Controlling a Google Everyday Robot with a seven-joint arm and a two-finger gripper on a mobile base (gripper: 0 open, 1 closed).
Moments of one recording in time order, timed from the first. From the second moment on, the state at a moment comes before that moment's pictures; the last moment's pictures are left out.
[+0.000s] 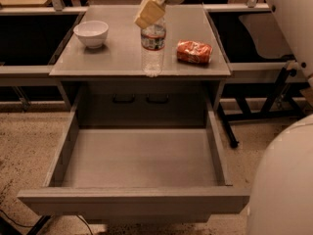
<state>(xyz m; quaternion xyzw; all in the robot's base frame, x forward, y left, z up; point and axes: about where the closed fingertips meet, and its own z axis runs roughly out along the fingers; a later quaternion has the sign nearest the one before) 0.656 0.023 1.024 -0.63 0.69 0.12 0.34</state>
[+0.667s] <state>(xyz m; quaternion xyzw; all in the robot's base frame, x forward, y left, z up) 0.673 0.015 1.029 -0.60 0.71 0.12 0.34</state>
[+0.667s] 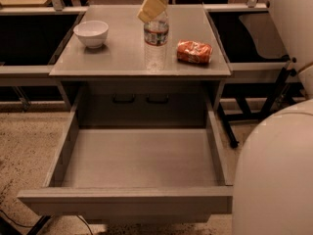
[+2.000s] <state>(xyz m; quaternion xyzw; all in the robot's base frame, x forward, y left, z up) 0.688 0.003 1.037 -0.47 0.78 0.16 0.38</state>
